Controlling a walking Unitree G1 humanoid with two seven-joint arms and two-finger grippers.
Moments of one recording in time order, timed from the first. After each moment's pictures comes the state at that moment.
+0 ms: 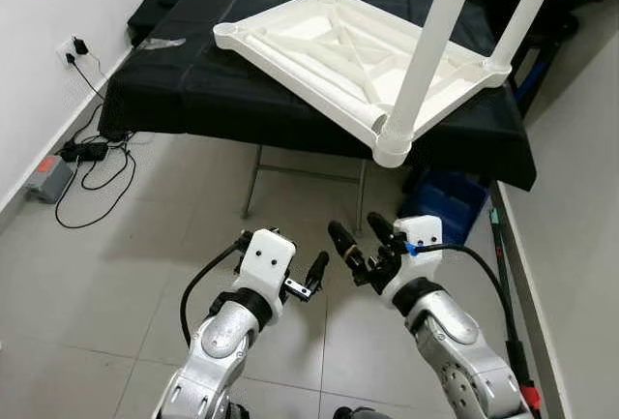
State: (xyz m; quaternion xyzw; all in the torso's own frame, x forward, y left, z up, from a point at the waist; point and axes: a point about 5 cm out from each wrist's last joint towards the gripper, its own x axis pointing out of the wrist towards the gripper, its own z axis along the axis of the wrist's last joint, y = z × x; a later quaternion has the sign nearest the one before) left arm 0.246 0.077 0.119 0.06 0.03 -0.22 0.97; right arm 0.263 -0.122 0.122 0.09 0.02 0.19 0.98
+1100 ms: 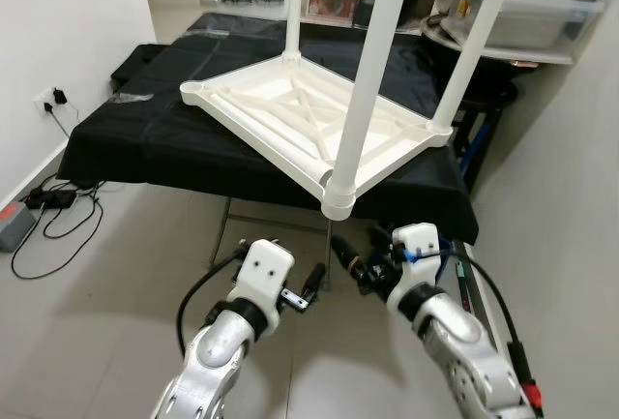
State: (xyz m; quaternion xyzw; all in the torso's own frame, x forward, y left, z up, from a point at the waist) left arm 0.242 0.075 0.109 0.04 0.03 -0.23 0.97; right arm 0.282 -0.157 0.120 0.05 0.04 0.20 0.98
